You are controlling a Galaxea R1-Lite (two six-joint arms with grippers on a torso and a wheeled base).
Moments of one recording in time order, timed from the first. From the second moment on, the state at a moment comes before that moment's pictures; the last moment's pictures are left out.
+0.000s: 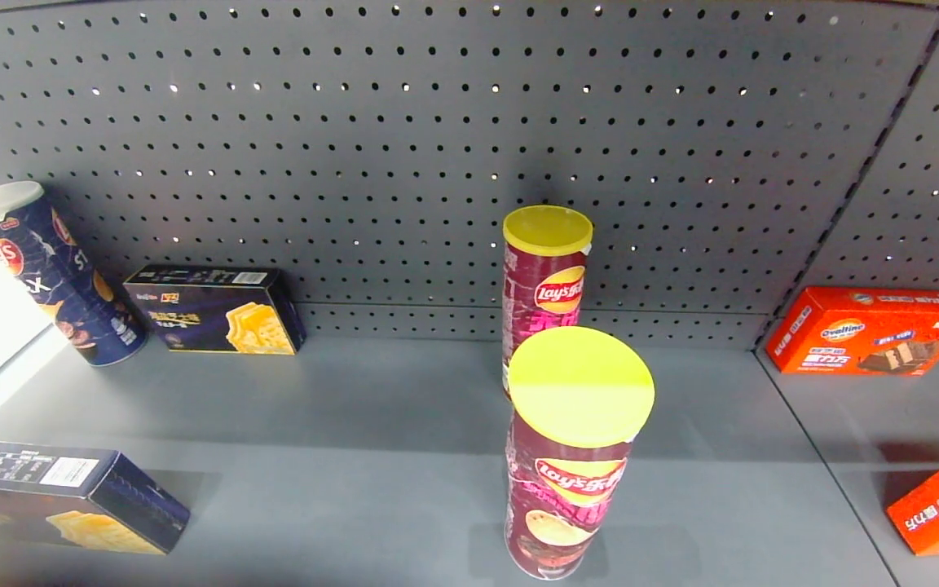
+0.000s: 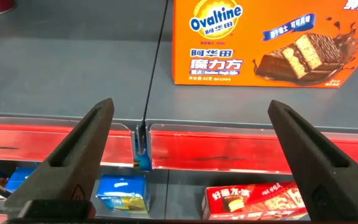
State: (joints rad) left arm 0.00 0.02 0.00 0.00 -0.03 0.03; right arm 0.00 0.00 0.00 0.00 0.01 -0.01
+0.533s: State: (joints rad) left arm 0.00 0.02 0.00 0.00 -0.03 0.03; right arm 0.00 0.00 0.00 0.00 0.01 -0.01
